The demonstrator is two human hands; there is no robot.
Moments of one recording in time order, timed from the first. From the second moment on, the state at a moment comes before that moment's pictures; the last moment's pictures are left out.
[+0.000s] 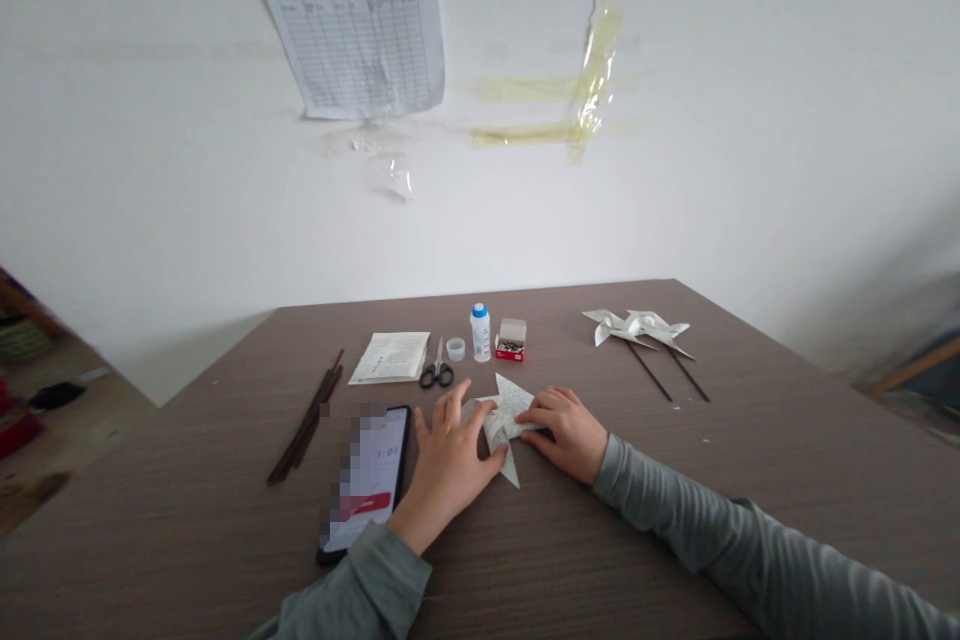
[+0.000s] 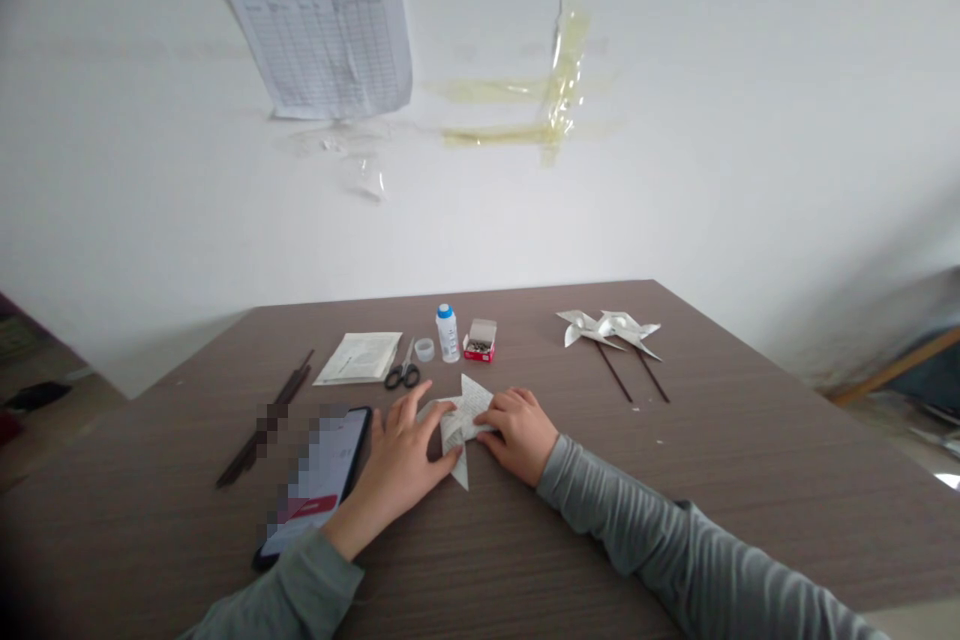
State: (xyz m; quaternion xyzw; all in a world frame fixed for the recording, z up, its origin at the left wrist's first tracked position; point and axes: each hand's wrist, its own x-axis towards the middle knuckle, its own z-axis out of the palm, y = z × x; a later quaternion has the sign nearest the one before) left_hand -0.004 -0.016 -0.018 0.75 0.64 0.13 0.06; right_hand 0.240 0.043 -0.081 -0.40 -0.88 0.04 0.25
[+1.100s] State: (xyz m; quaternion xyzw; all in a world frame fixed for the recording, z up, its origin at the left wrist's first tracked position) left_hand -0.016 -0.020 -0.034 0.76 0.63 0.14 0.03; right_hand 0.240 0.043 -0.083 -0.40 -0.88 0.05 0.25
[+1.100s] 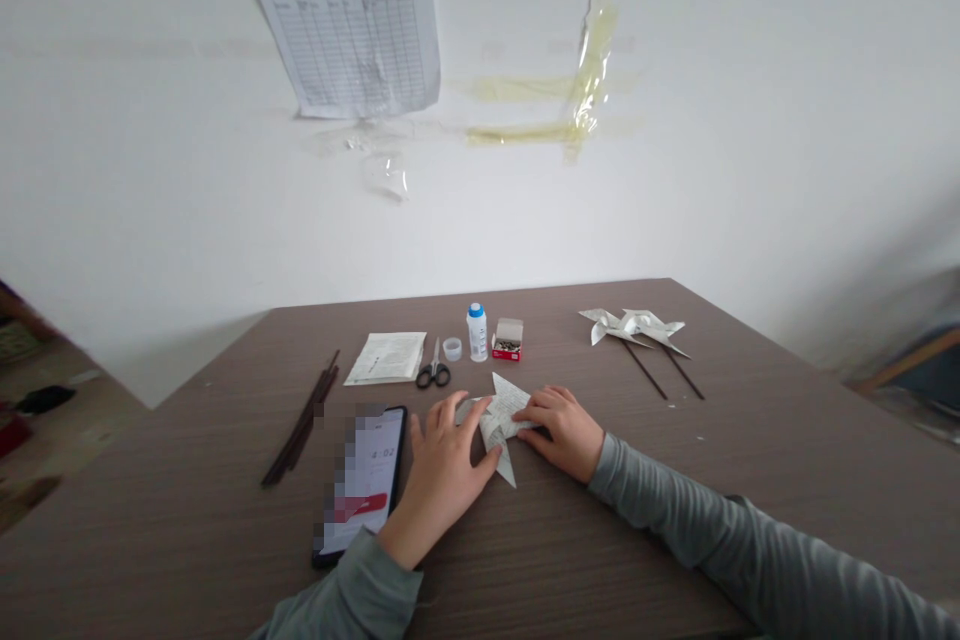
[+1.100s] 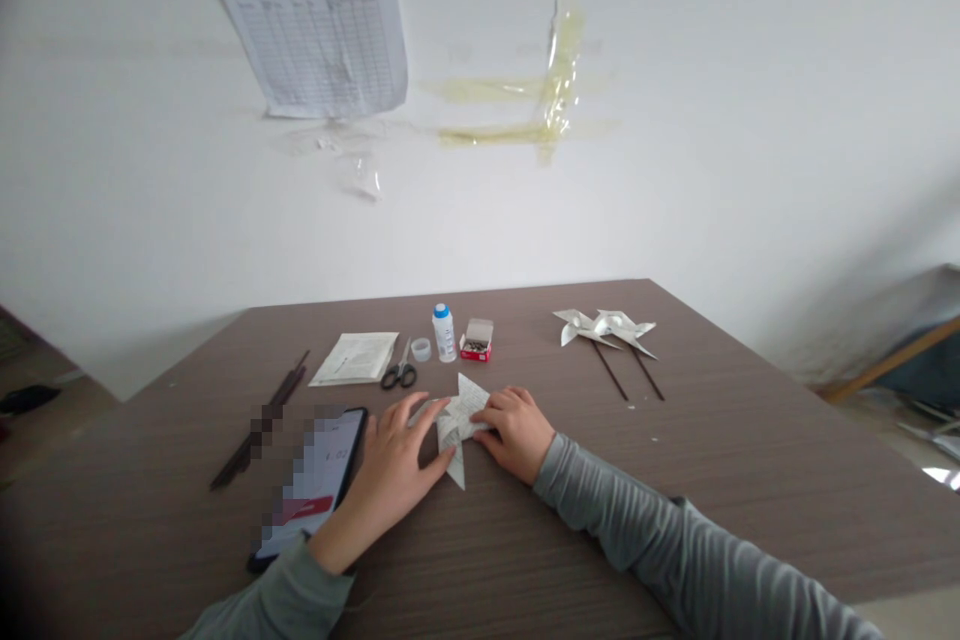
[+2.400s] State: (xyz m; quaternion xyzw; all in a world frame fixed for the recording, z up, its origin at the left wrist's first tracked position) left_hand -0.025 -0.025 -0.031 0.75 0.65 0.12 0.04; right_hand 0.257 0.049 -0.074 -0.43 -0.87 0.07 0.24
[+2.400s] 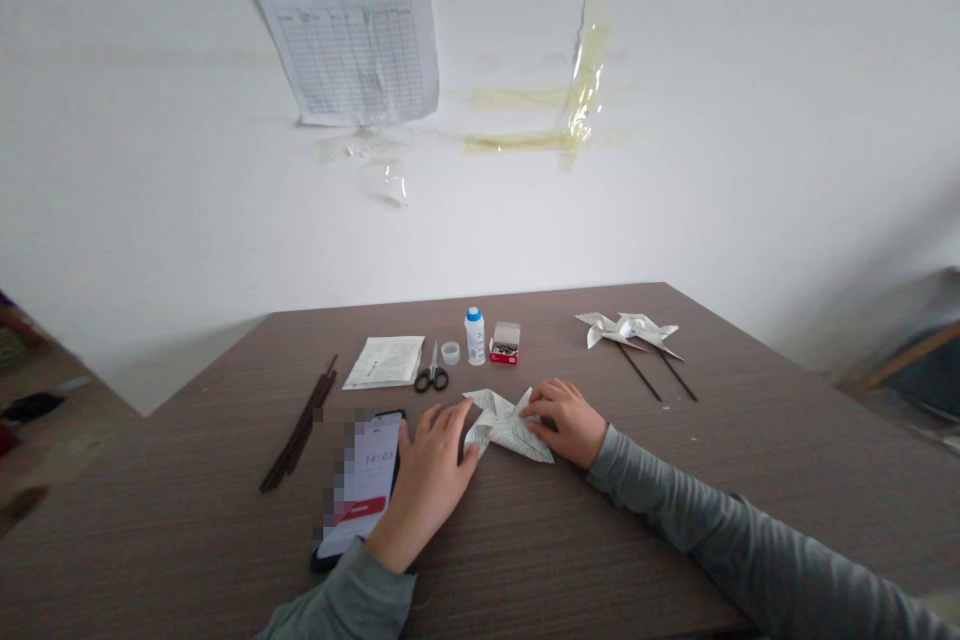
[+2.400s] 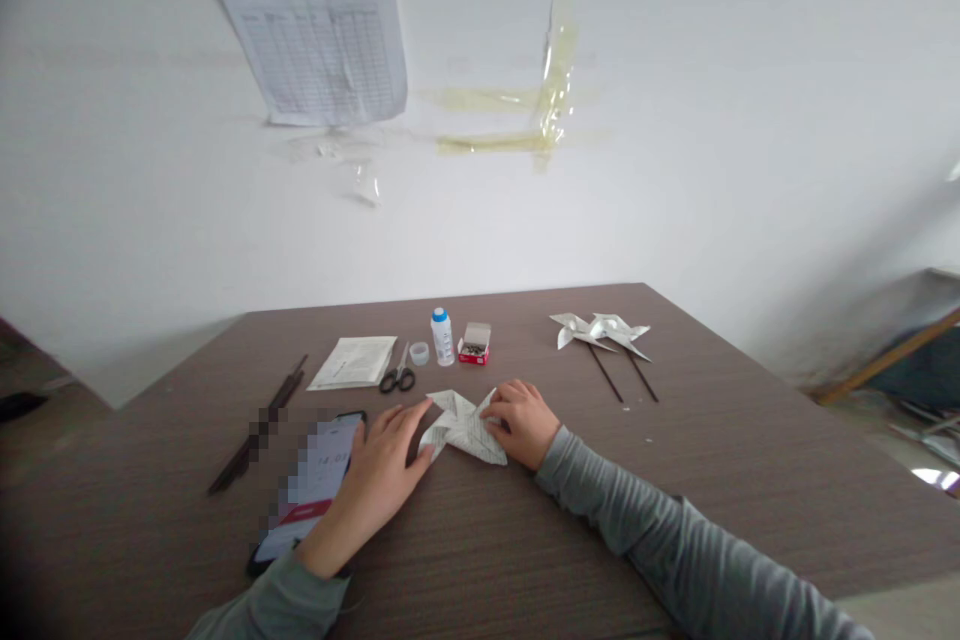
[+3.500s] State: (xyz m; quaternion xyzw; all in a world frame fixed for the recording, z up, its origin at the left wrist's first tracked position) left_hand -0.039 -0.019 -0.064 0.78 0.61 0.15 -0.03; right_hand 0.259 0.077 -0.076 -0.42 -0.83 -0.02 0.36
